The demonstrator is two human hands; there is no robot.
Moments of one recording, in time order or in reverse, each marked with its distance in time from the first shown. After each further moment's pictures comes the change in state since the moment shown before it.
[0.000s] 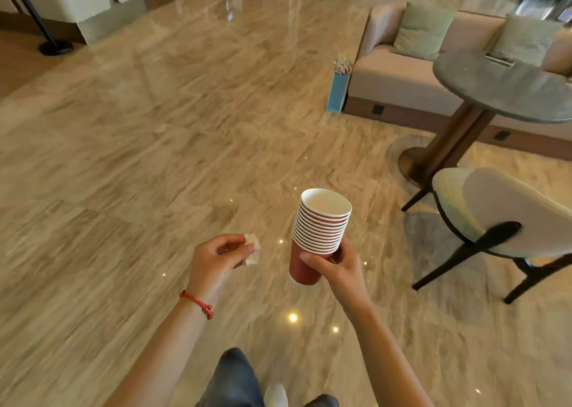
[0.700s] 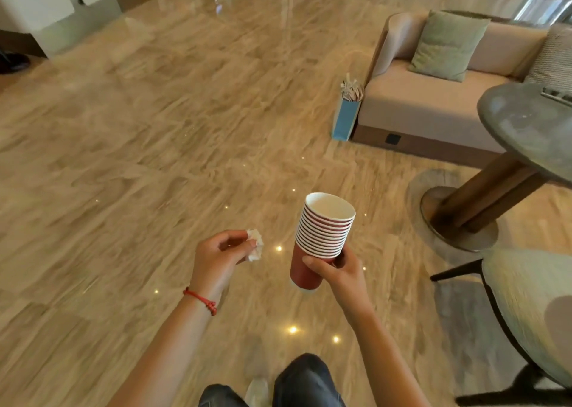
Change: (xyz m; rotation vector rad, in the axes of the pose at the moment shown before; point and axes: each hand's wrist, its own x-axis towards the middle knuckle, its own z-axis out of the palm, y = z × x) left_hand 0.499 0.118 0.116 -0.008 -0.008 -0.025; right_hand 0.503 -0.042 0.052 0.000 0.027 0.043
